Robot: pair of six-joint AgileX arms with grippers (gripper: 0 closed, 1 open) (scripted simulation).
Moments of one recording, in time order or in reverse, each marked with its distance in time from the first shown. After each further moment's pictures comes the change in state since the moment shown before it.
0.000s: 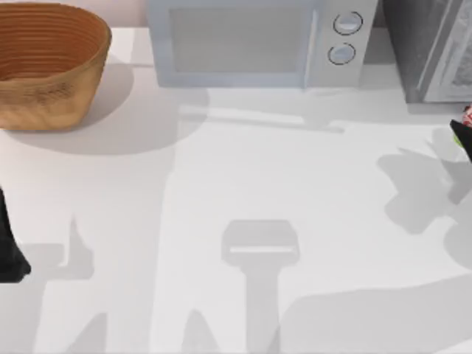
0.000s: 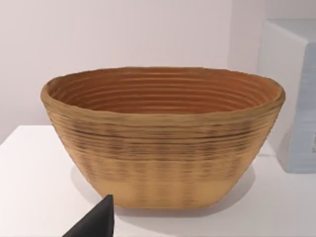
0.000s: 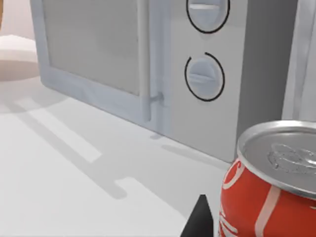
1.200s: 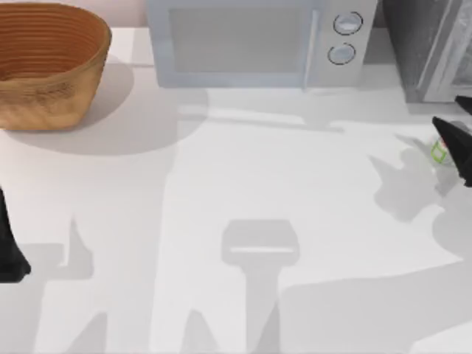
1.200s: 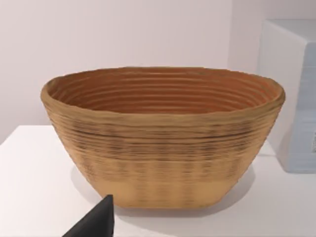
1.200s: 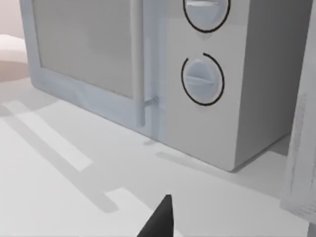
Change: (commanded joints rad) left arm 0.000 0.000 0.000 0.000 0.000 0.000; right arm 0.051 0.039 0.061 -0.019 0.056 -0.004
